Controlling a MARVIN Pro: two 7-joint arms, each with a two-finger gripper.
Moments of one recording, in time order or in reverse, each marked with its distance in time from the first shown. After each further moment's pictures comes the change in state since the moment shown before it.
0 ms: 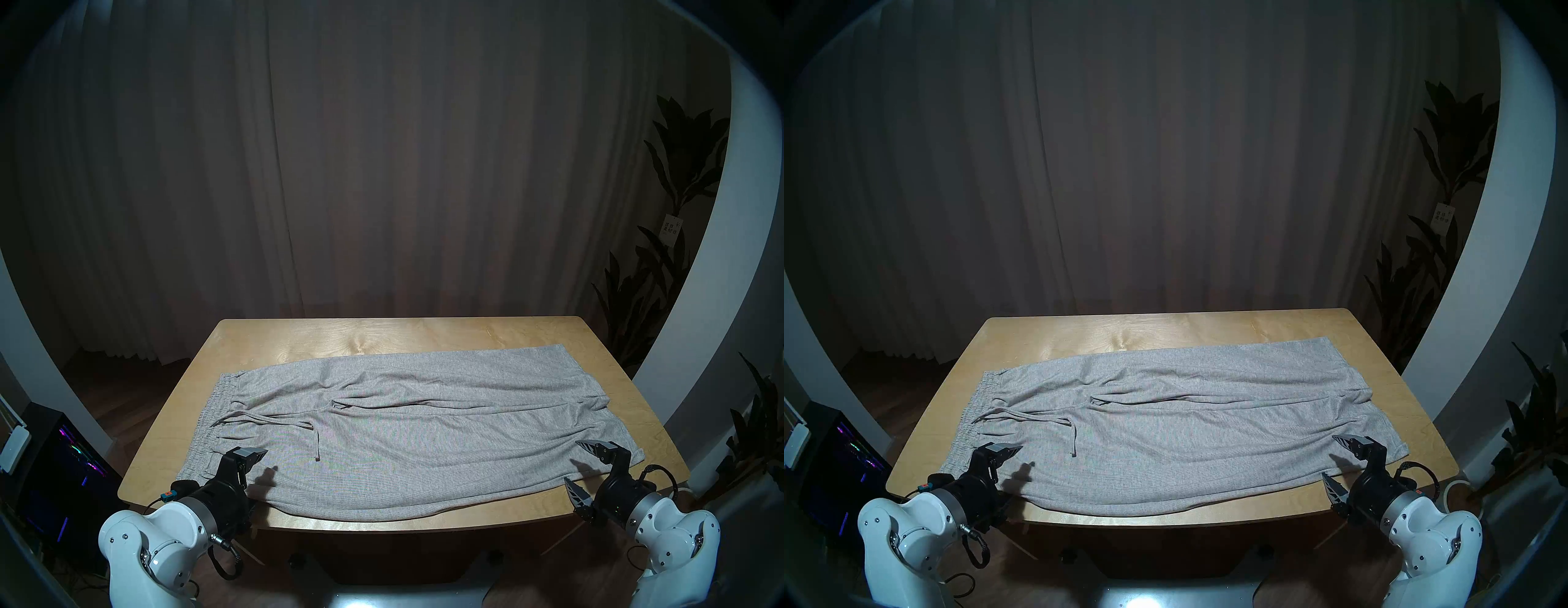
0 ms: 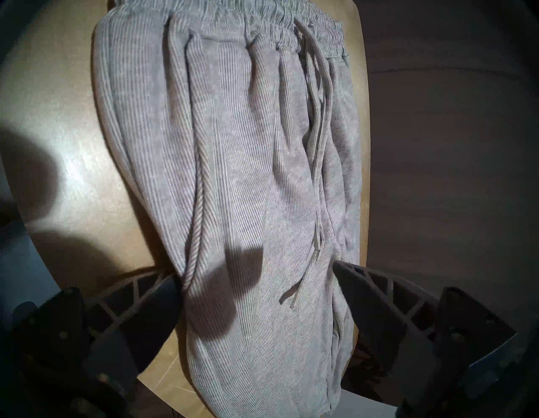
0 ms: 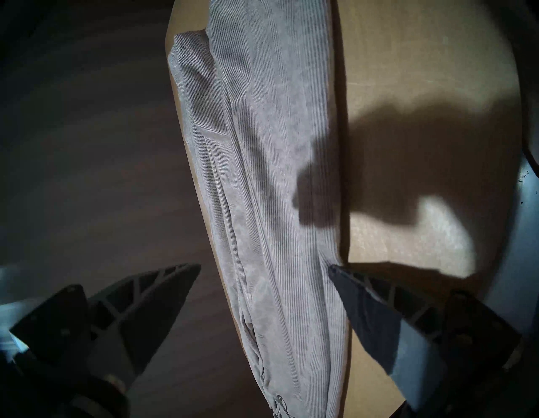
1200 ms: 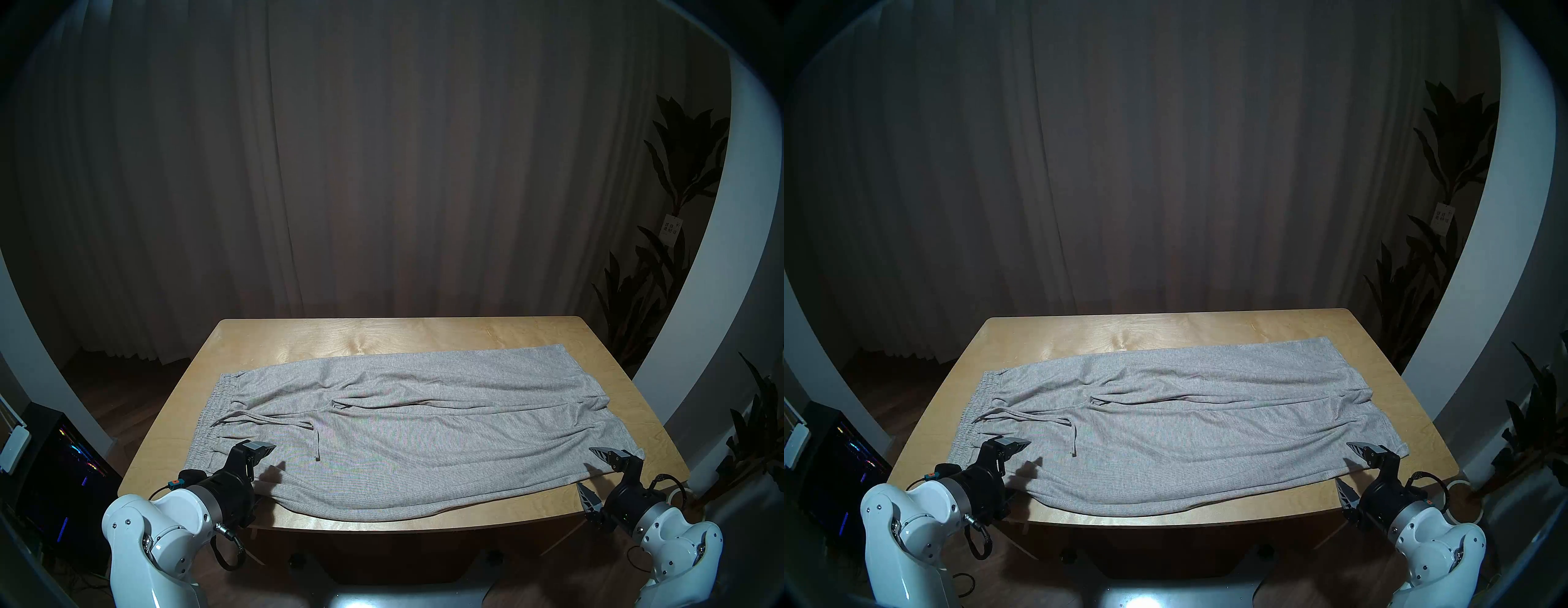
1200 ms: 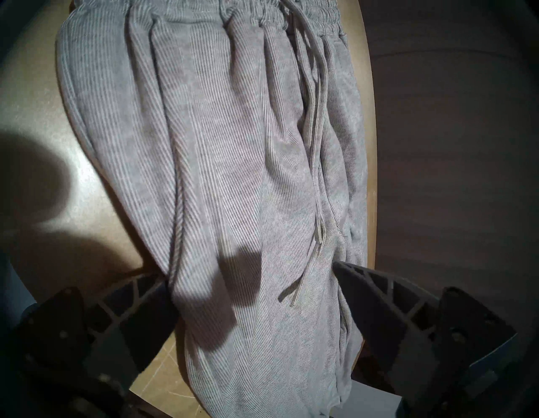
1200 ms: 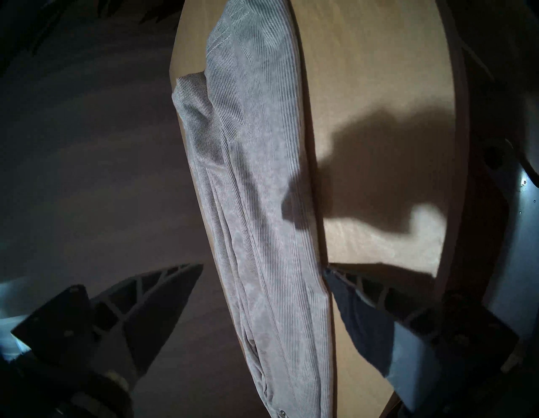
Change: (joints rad) left arm -0.052 0.038 0.022 0.024 -0.025 0.020 0.078; right arm 0.003 -0.040 0.042 0.016 -0.059 -0.030 0.064
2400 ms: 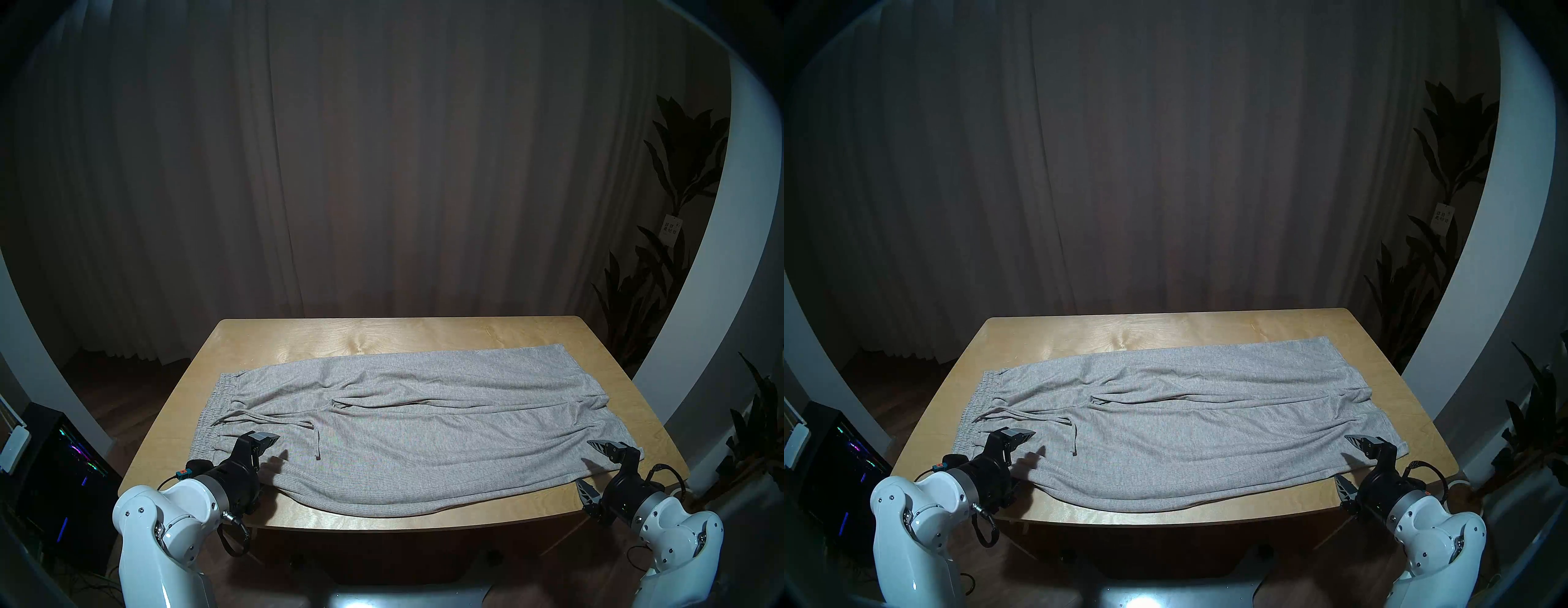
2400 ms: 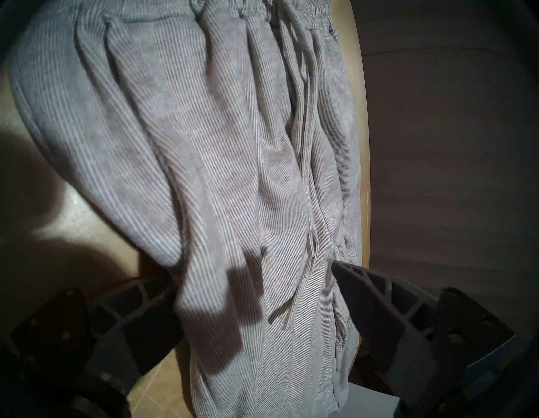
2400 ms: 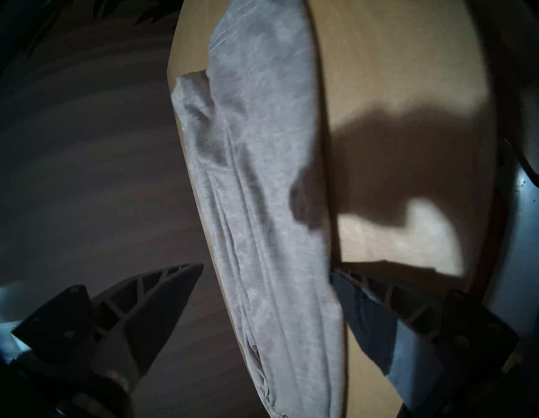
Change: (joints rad) left arm -0.048 0.030 0.023 0.070 0.048 -0.031 -0.075; right arm 0.034 0.032 -0.033 -0.028 0.044 -0.048 -0.083
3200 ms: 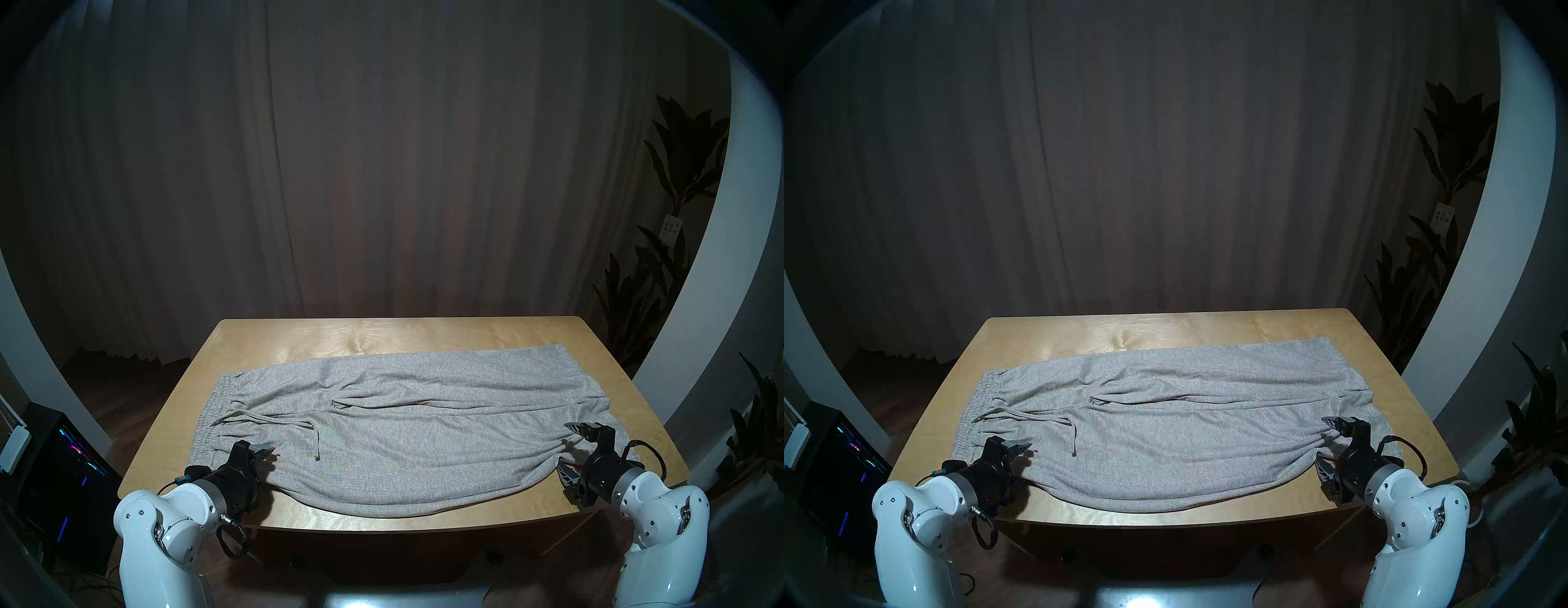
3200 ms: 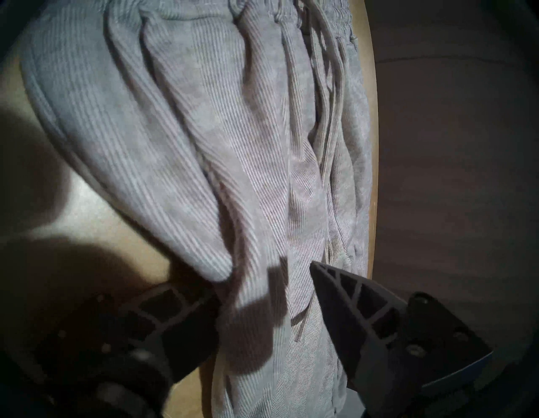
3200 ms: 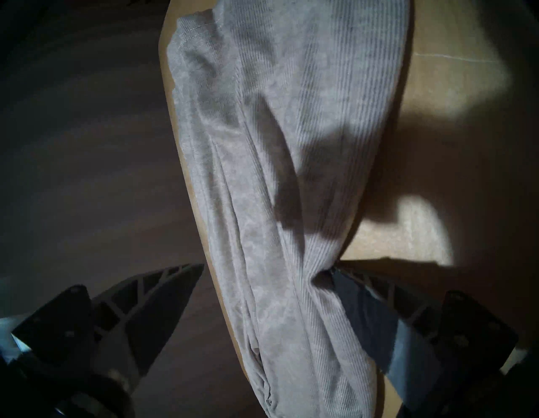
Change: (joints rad) left arm -0.013 0.020 -0.021 0.055 -0.023 -0.005 -0.004; right arm 0.070 0.013 -0.093 0.029 -0.077 -0.080 -0.059
